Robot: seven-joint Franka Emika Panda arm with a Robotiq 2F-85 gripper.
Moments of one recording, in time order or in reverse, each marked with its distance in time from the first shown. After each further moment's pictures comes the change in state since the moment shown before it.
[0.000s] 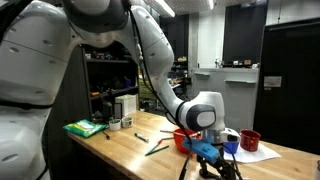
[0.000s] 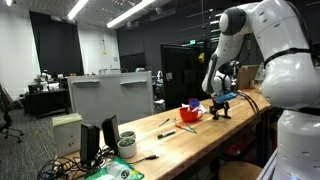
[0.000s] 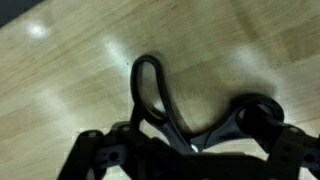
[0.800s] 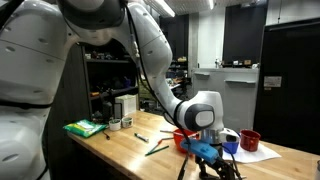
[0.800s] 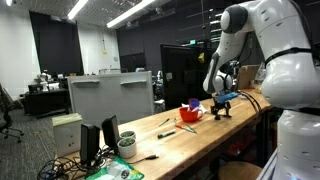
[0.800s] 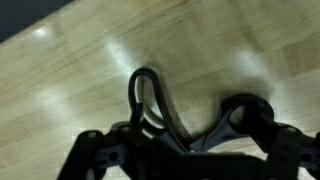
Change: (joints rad) arm 0.001 -0.027 -0.008 -0.030 -0.030 -0.001 0.002
